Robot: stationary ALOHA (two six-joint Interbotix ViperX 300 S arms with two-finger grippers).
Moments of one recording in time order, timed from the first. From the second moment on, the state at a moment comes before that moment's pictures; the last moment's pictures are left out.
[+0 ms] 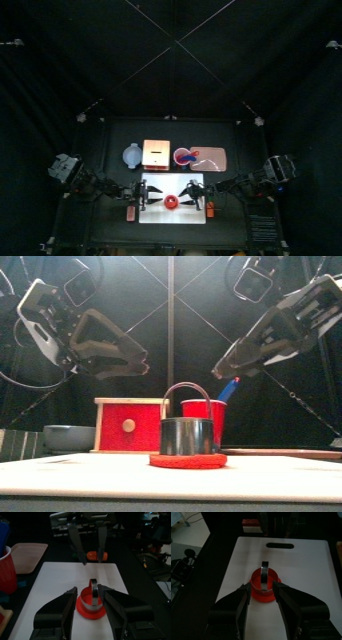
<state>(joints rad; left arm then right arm) -0.45 0.18 0.94 -0.51 -1.02 0.18 0.18 0.02 0.99 0.01 -0.64 0.07</state>
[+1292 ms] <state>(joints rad) -0.42 0.34 0.82 -0.60 -1.01 0.21 0.33 0.21 0.91 0.38 -0.87 -0.15</state>
